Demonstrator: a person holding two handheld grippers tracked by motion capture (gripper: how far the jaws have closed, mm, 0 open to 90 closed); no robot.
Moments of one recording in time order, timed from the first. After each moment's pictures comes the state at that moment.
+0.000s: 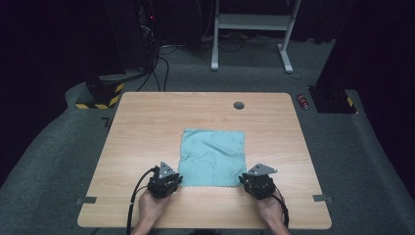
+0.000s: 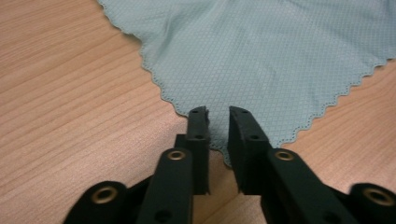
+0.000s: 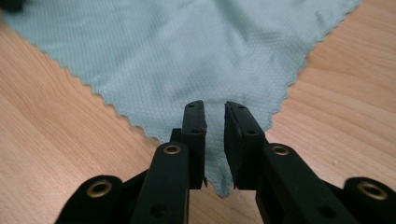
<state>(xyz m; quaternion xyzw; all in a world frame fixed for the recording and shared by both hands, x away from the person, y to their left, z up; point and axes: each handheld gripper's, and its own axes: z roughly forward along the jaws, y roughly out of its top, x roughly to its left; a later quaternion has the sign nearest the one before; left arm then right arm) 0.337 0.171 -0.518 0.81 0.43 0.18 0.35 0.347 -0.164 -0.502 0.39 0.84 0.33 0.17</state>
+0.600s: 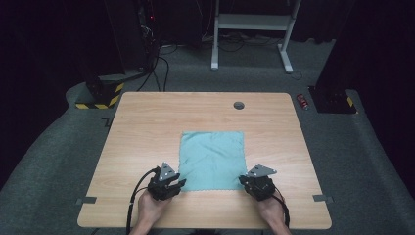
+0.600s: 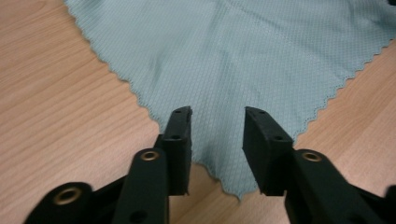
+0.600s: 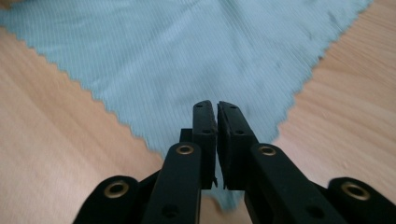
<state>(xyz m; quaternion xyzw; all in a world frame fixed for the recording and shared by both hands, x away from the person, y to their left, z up) 0.330 0.163 -0.504 0.82 0.40 0.17 0.36 0.346 -0.165 -0.501 0.37 0.85 0.34 0.17</state>
